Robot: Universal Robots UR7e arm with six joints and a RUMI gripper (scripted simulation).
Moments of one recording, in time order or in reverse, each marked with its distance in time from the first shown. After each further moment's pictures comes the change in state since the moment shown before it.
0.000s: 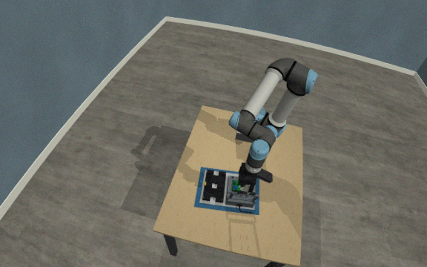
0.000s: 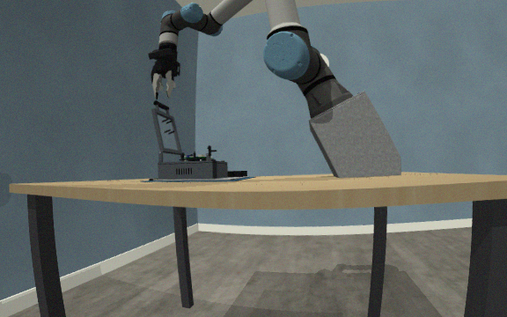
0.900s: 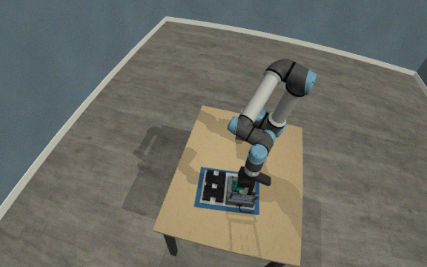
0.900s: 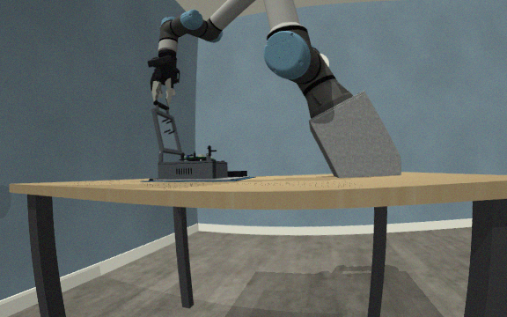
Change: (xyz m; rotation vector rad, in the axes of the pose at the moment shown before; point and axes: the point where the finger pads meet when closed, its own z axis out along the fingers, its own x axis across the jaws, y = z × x) arm 0.000 0.000 0.030 0.000 0.000 0.000
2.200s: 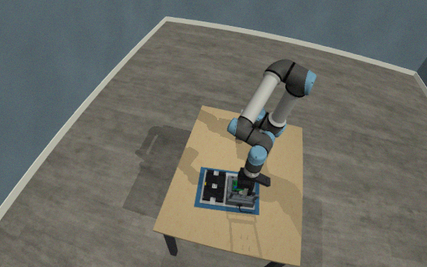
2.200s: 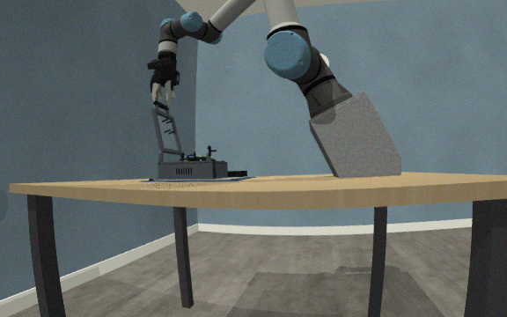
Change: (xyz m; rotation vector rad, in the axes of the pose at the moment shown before) arm 0.000 0.000 0.009 0.000 0.000 0.000
